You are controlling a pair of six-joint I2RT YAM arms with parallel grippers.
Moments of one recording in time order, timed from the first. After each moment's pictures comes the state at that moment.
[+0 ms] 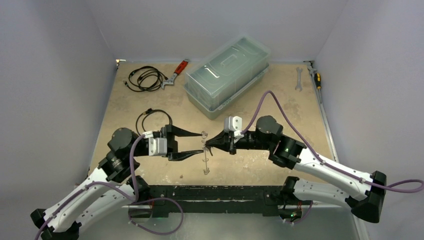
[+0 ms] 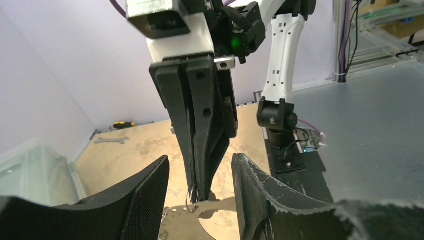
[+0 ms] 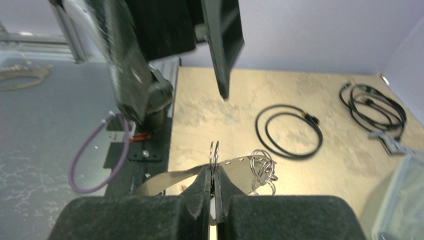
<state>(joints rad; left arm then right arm) -0.79 0.58 0.66 0.19 0.74 0.10 1.00 0.94 0.82 0.05 -0.48 -0.13</state>
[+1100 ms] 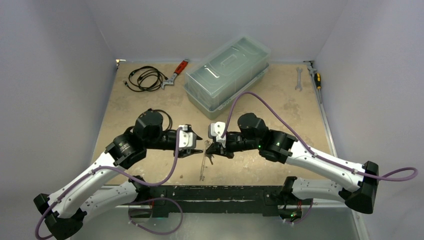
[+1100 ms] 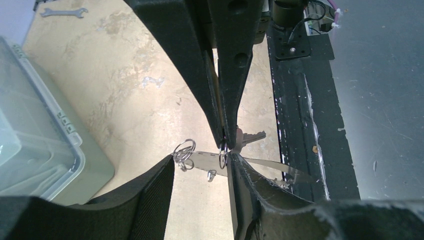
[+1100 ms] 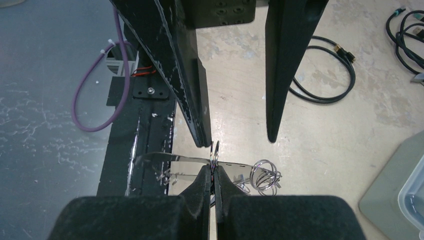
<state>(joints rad) -0.79 0.82 0.91 -0.51 0.63 0.48 1.05 1.08 0.97 -0.31 -0.45 -0.27</state>
